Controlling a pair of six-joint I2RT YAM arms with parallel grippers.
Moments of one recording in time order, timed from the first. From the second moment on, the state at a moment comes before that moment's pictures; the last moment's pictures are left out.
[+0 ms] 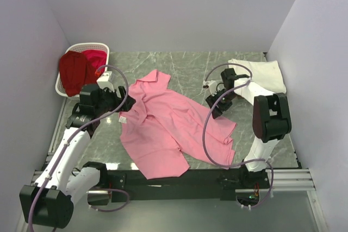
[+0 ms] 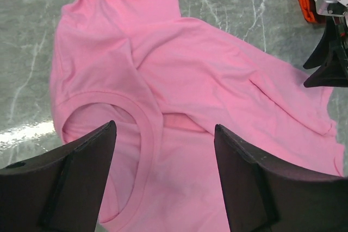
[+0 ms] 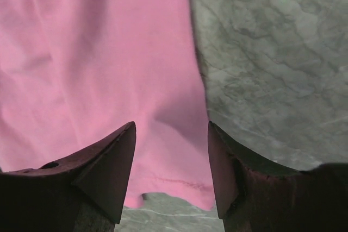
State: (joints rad) left arm -0.14 0.92 0.74 -0.28 0.33 -0.27; right arm 0.16 1.81 1.22 -0.84 -0.37 -0.58
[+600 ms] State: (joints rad) left arm -0.14 0.87 0.74 -0.28 0.37 -0.23; right arm 0.15 1.86 1.22 -0.80 -0.25 -0.57
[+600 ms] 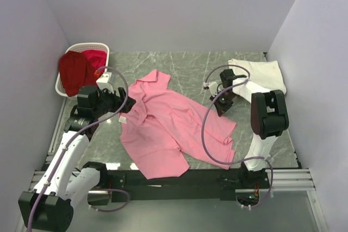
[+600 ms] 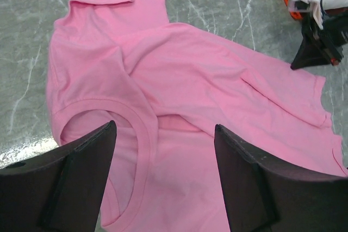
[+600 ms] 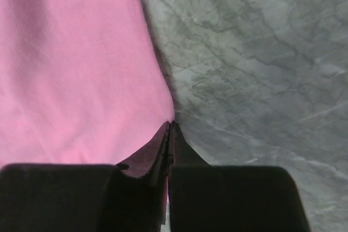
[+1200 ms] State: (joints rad) left arm -0.14 0.84 0.72 -0.25 0.42 -0.21; right arm 0.17 2.28 2.11 -0.69 -0.01 -0.38
